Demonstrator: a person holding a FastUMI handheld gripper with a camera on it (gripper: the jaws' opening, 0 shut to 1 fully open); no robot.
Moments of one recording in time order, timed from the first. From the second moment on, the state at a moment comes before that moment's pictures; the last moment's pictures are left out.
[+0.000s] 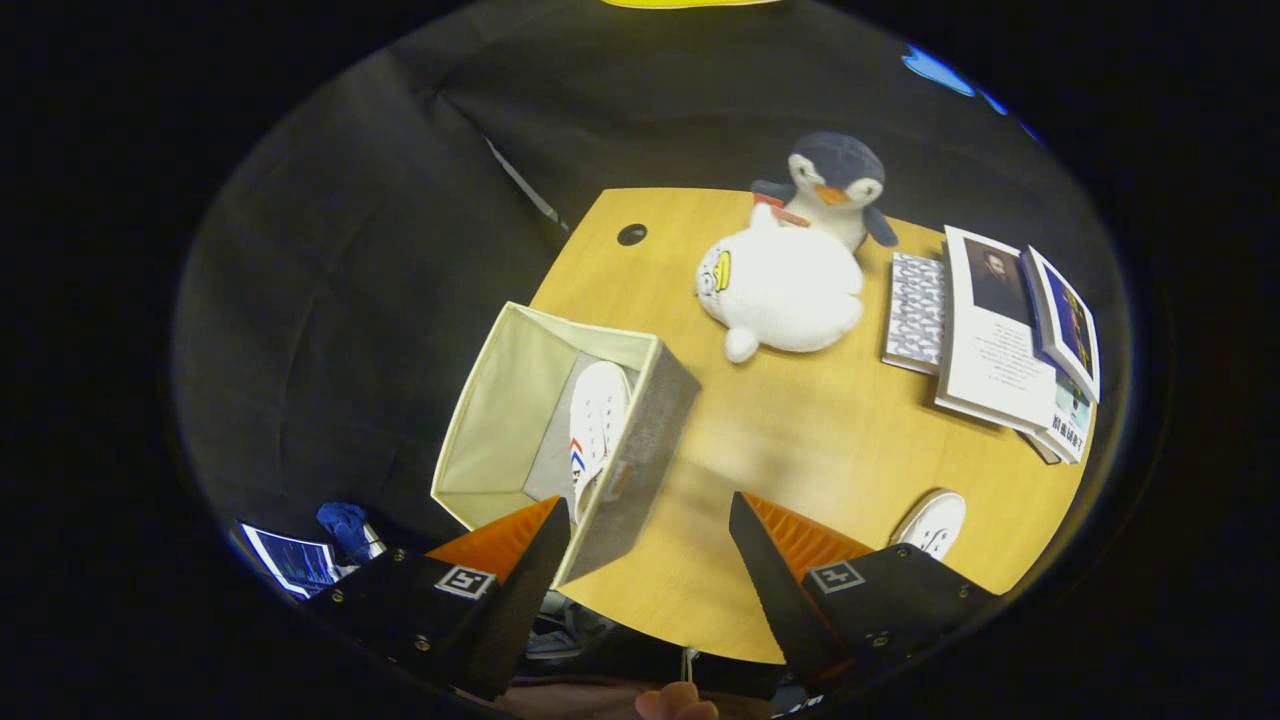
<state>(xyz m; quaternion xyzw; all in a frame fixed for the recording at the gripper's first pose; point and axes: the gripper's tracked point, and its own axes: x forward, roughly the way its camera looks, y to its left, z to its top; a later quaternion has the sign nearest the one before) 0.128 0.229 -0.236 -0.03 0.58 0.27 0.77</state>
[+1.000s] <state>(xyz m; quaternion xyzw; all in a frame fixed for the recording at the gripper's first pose) 0.120 0.007 -0.304 0.01 0.62 0.13 0.77</state>
